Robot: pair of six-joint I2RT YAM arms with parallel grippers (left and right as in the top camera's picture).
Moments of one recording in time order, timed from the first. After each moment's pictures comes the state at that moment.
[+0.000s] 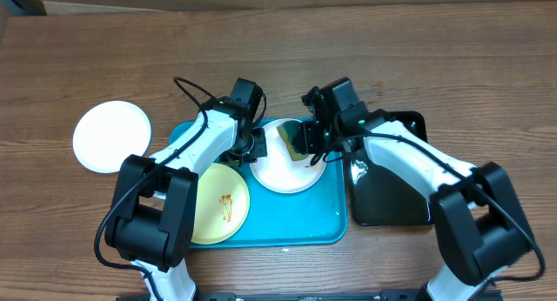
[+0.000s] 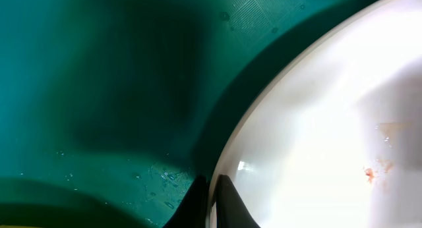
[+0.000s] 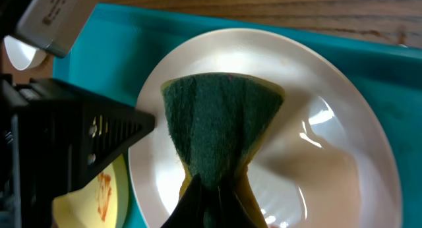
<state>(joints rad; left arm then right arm) -0.33 1.91 1.22 -0.78 0.05 -0.46 0.48 1.83 1.16 -0.40 -0.46 0.38</state>
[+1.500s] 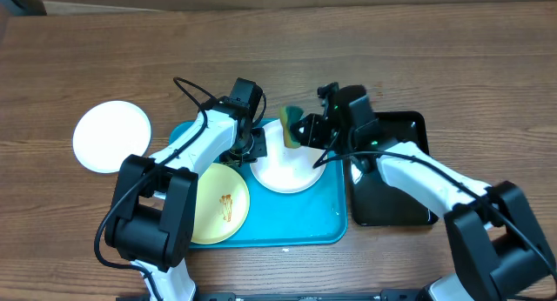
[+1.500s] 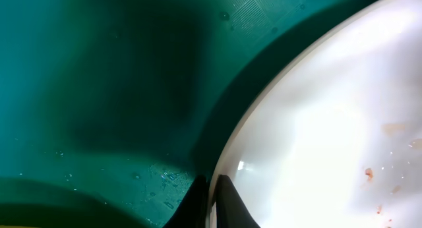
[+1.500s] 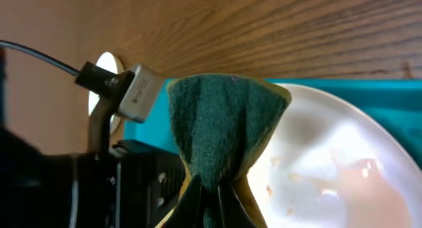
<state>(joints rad) -0.33 1.91 1.22 -0.78 0.06 -0.46 0.48 1.72 0.96 0.01 -0.47 0.72</state>
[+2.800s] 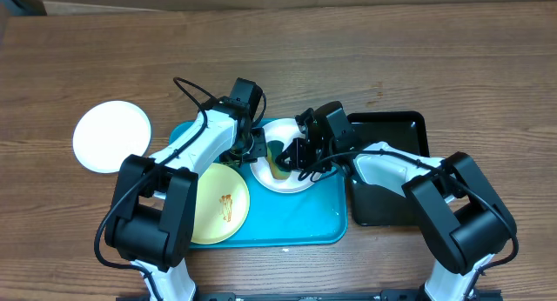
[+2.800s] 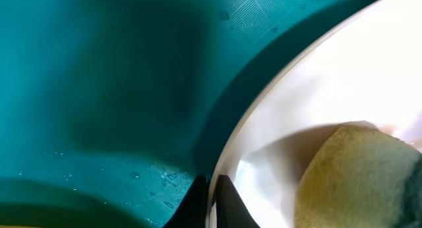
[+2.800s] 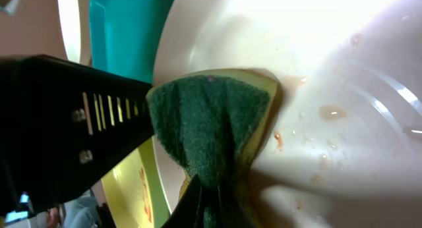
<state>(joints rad) -0.33 1.91 1.22 -0.78 0.06 -0.46 0.54 1.92 0.96 0.03 -0.64 0.68</state>
